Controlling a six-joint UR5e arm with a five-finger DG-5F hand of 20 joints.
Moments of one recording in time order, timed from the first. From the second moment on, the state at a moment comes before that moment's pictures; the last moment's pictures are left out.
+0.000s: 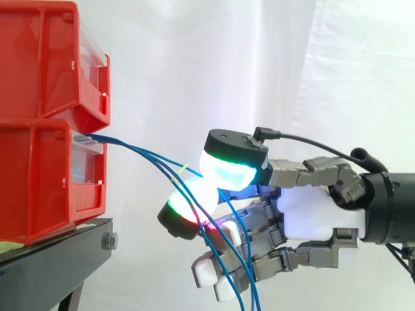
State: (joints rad) arm 0.07 -2.32 -1.23 -2.70 -1.40 -0.09
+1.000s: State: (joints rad) arm 0.08 -2.28 -1.24 -2.76 -1.39 -0.14
